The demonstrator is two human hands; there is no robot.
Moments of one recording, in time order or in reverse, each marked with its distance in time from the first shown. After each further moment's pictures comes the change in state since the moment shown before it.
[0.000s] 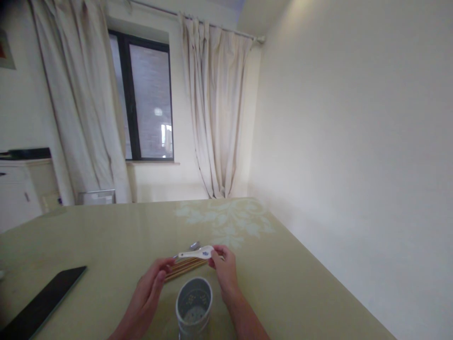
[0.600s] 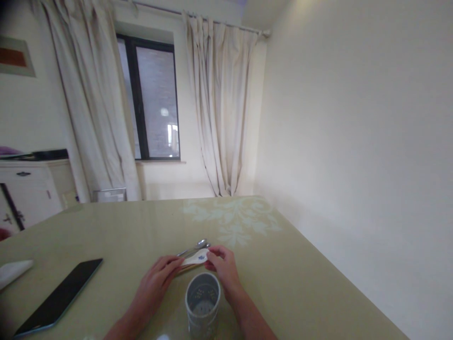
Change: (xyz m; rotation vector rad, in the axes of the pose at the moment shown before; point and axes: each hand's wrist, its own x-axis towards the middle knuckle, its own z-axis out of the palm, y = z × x) left_hand 0.017 -0.031 -0.010 0.533 -0.038 0.305; right_hand -0.014 0.000 0.016 -0.021 -0.189 0.078
